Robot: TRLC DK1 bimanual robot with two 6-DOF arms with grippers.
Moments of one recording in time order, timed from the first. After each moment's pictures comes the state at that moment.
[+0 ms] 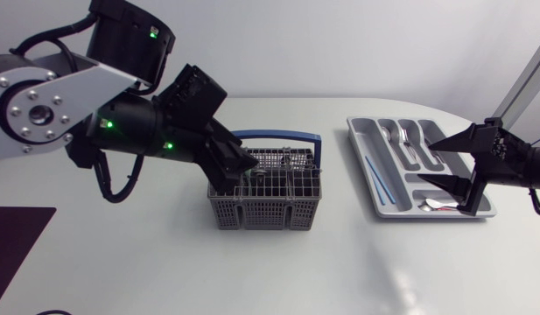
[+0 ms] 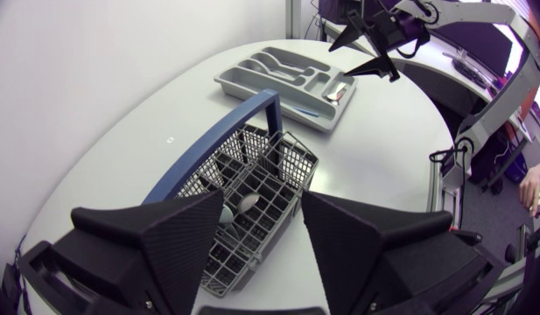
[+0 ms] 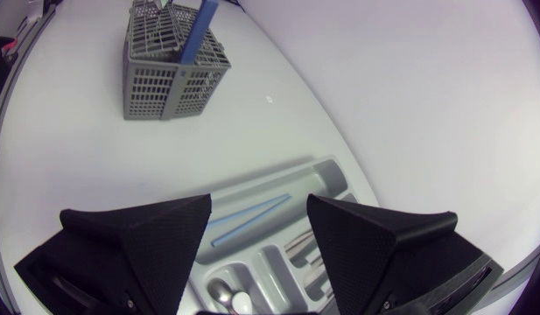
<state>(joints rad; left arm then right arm) -0.60 1.37 1.10 -0.44 0.26 0.32 -0.38 1.33 0.80 -0.35 -0.75 -1.35</state>
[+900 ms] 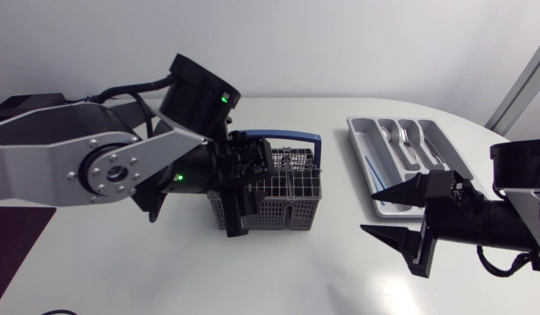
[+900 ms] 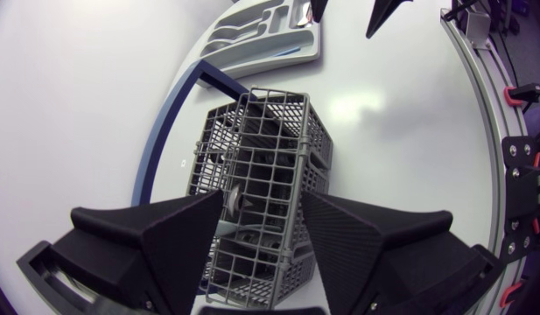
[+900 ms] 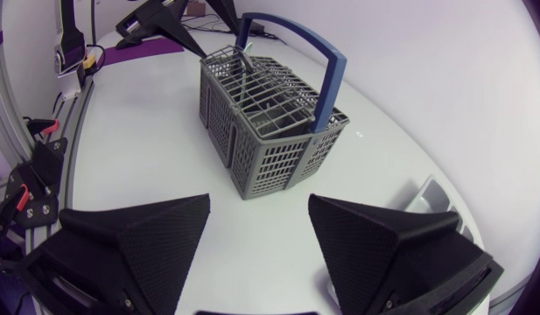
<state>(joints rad) -0.78 1.48 1.04 -0.34 -0.04 0.80 0.00 1.00 0.47 -0.29 -0.72 -0.82</state>
